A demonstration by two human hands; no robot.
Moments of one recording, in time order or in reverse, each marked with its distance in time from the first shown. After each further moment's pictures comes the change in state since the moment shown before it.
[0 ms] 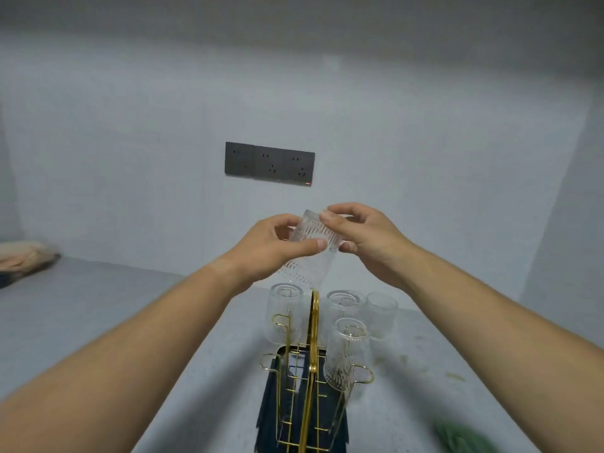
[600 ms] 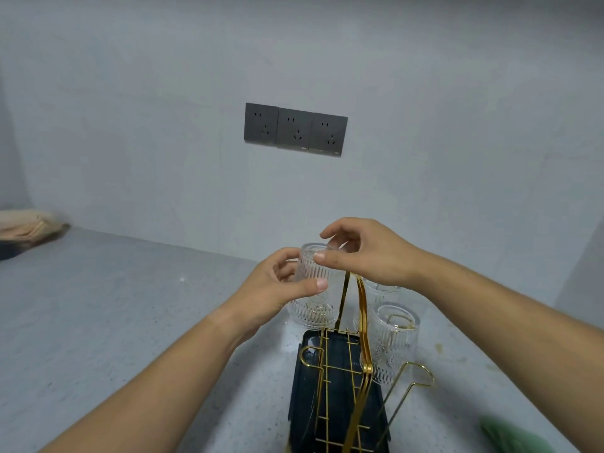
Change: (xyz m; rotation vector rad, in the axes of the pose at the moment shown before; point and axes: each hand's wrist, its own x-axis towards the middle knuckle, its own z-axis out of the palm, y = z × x) left_hand -0.031 -0.118 -0.004 -0.328 -0.030 -0.142; right_hand 0.018 0.044 0.048 -0.669 -0.266 -0.101
